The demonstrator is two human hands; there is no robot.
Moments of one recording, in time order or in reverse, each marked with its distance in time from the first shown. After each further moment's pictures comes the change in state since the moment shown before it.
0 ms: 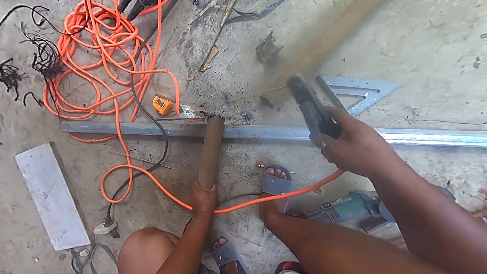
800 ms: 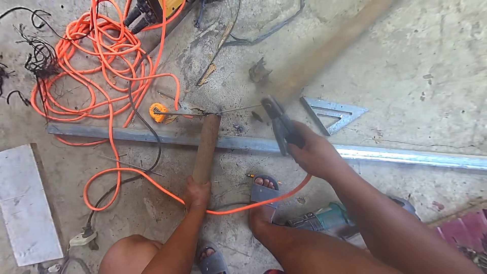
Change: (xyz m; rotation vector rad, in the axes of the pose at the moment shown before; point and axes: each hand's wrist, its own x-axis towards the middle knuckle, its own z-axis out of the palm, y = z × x) left_hand 0.014 0.051 -0.024 -0.028 -0.068 -0.082; right_hand 0.018 -0.017 0.007 -0.088 0.021 -0.051
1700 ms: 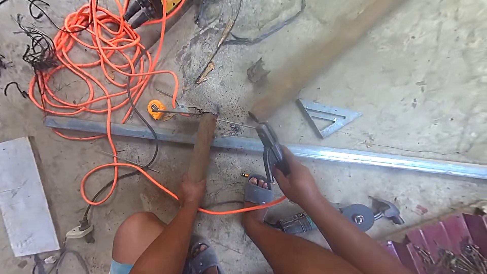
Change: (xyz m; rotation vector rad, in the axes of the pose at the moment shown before) left_hand 0.001 -0.003 -0.001 -0.035 -0.025 -0.010; right_hand -0.038 0.048 0.053 -0.004 0.113 -0.158
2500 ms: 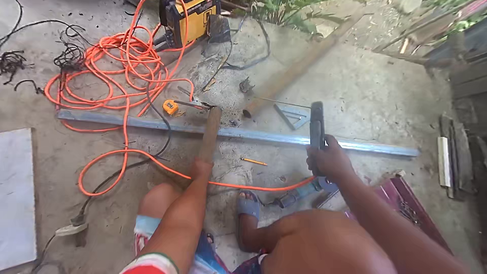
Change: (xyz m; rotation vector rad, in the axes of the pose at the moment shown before) left_hand -0.001 -0.023 -0.015 -0.087 -0.106 0.259; right_hand -0.121 -0.057 -0.048 0.265 0.289 0.385
